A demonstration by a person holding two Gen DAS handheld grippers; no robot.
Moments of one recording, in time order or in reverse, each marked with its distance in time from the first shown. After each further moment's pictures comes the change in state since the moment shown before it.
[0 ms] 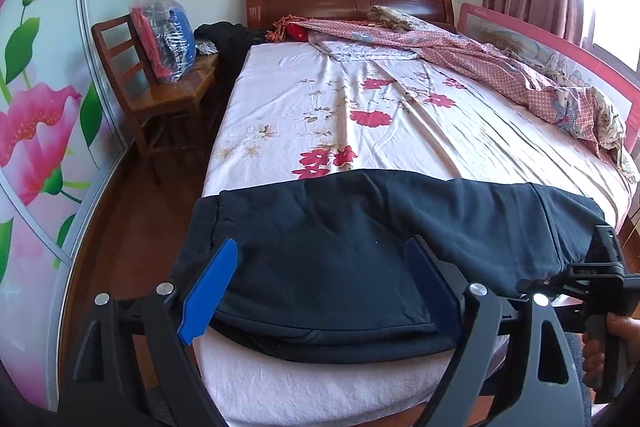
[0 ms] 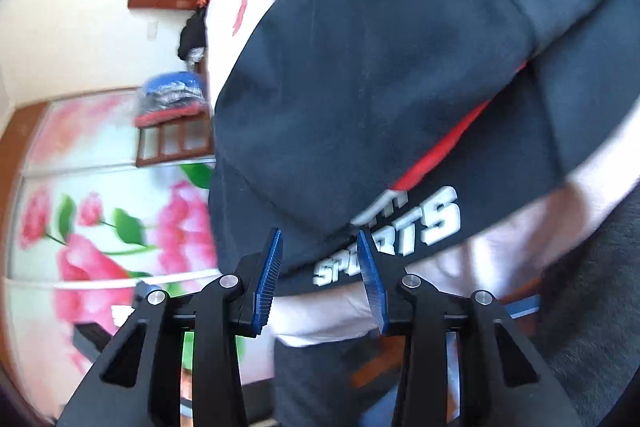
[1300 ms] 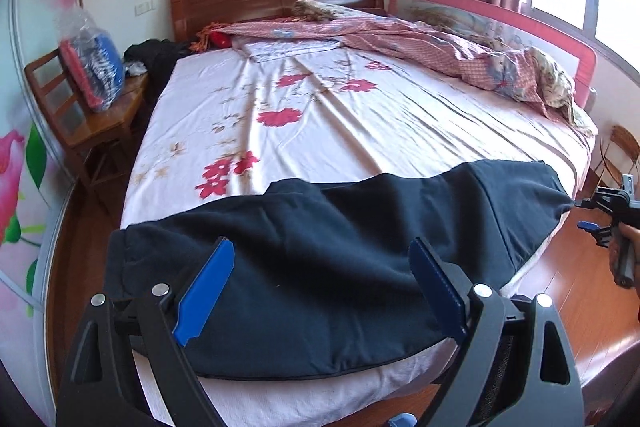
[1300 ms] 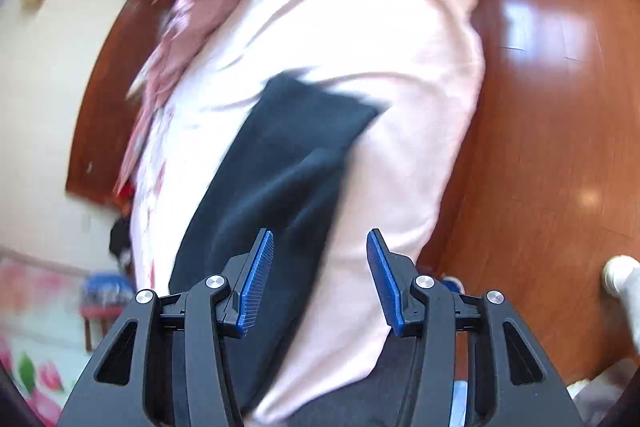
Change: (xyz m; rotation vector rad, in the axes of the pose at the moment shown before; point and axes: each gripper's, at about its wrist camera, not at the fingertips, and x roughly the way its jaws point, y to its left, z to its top) left arm 0.001 -0.098 0.005 0.170 0.000 -0.178; right arm -0.269 -0.146 0.066 0.237 -0.685 -0.268
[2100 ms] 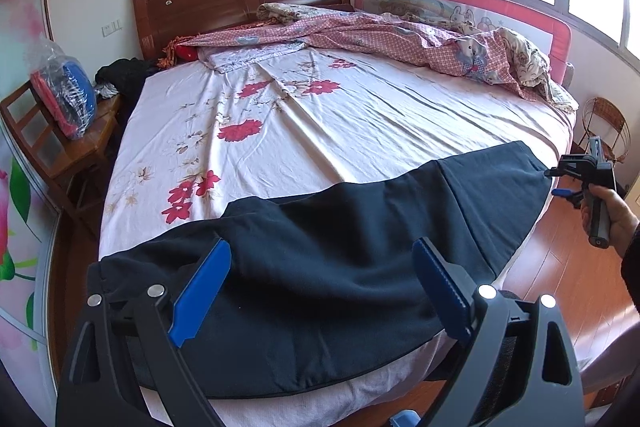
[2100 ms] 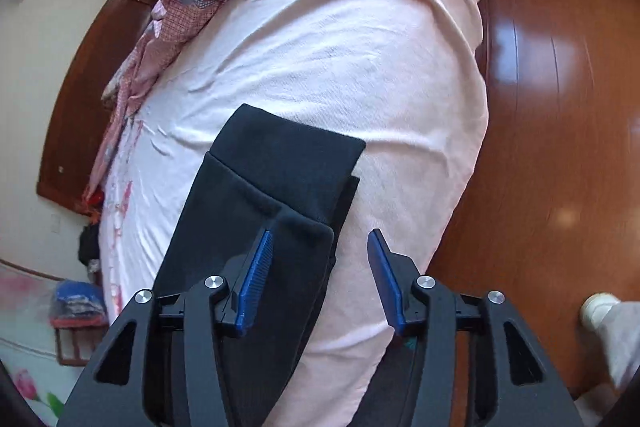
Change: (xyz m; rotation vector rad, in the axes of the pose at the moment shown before) left arm 0.003 -0.037 0.020 0.088 0.005 -0.055; right arm 0.028 0.005 0.054 -0.019 -0.011 -0.043
